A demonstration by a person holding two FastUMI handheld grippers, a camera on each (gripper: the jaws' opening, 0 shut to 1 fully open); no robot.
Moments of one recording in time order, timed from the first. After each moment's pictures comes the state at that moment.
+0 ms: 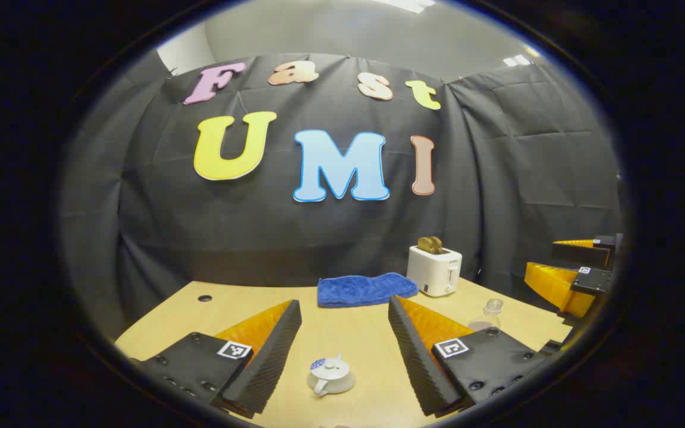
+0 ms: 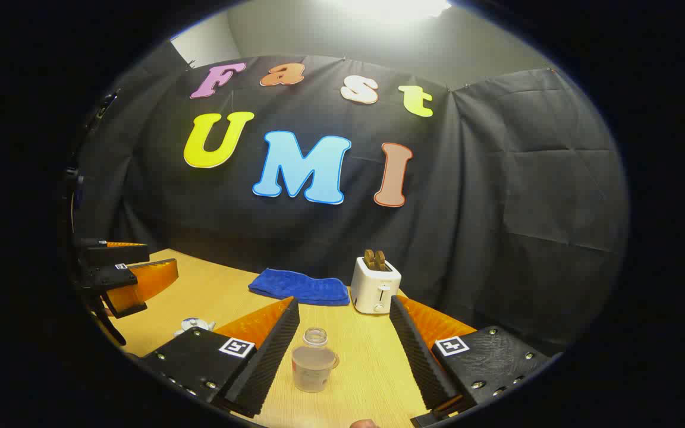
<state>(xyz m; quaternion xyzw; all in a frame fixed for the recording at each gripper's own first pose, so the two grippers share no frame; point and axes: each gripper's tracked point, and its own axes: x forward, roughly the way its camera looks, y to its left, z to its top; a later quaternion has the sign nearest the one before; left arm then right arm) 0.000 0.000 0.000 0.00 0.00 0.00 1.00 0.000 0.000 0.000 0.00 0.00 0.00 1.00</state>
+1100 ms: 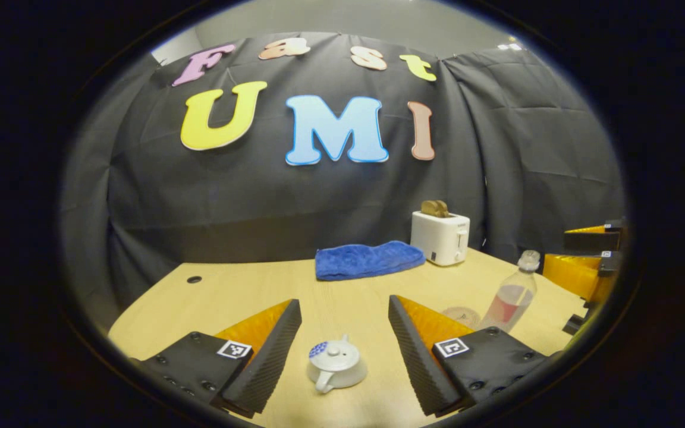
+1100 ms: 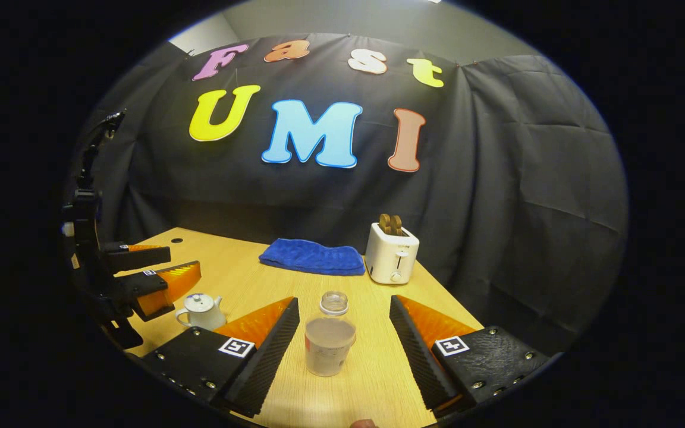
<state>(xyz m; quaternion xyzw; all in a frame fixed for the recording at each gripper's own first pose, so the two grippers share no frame) 0.060 0.006 -0.100 0.02 0.06 -0.01 1.00 0.019 0.028 -0.073 0.02 0.08 0.03 1.00</state>
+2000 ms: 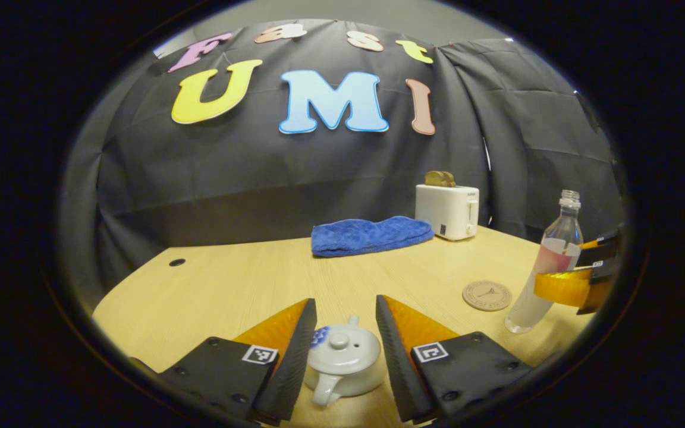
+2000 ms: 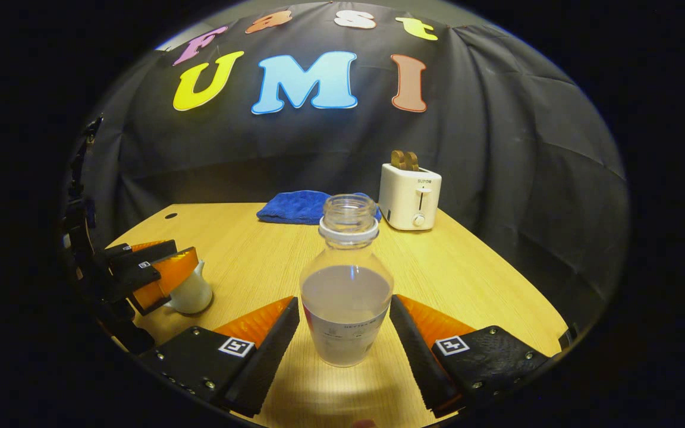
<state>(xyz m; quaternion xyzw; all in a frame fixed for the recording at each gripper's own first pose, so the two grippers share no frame) 0.107 0.016 -0.169 0.03 0.07 -0.02 1.00 0.065 0.055 -0.168 0.06 0.17 0.05 0.98</state>
